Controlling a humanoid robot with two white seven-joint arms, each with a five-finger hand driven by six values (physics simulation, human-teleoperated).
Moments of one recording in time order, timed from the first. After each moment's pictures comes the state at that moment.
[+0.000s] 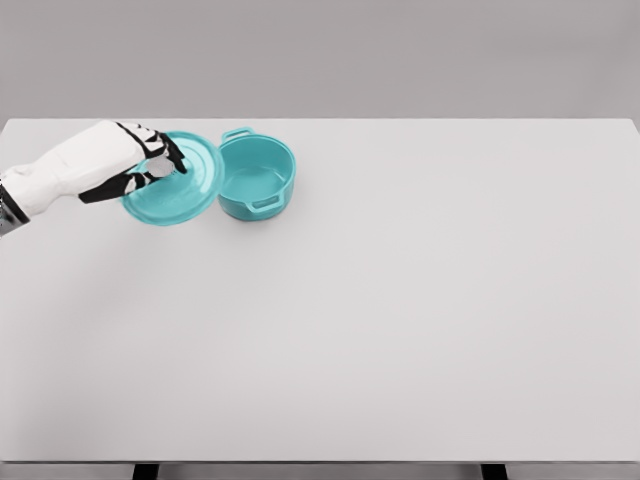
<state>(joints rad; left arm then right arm) -0.48 0.78 -0.40 -1.46 -0.41 -0.61 -0.23 0.01 0.00 -0.30 0.05 0.25 -0.01 0.09</state>
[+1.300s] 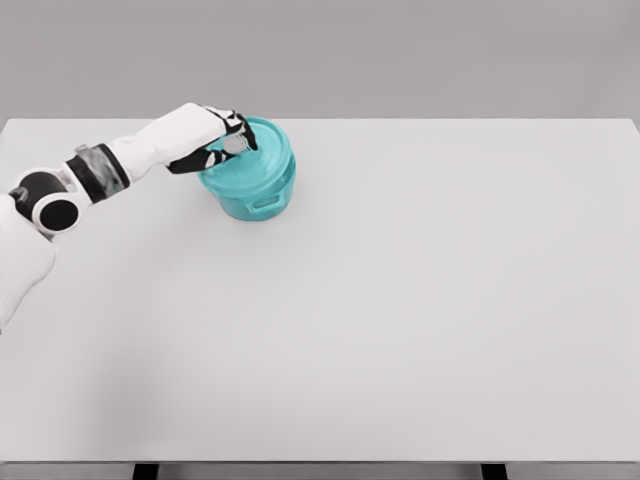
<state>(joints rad) -0.71 0.47 -0.53 -1.09 -0.53 -0.61 -0.23 0.01 0.00 -0.30 0.05 0.25 -0.01 0.09</state>
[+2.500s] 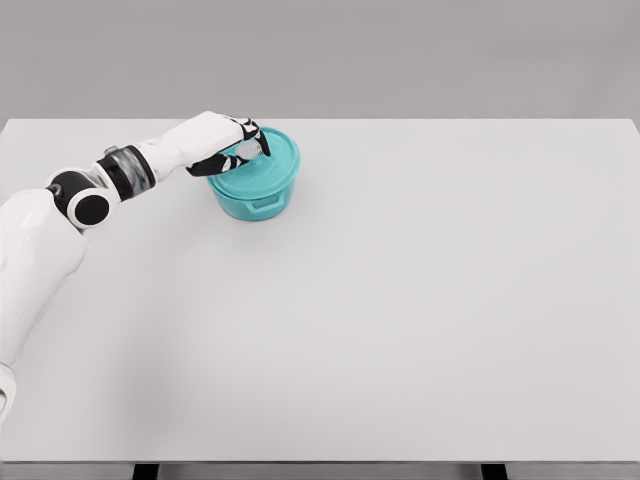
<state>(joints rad) -0.77 0.37 -0.53 -0.92 -0.61 -0.61 -0.23 0.01 0.00 -0.30 0.05 0.25 -0.01 0.09</state>
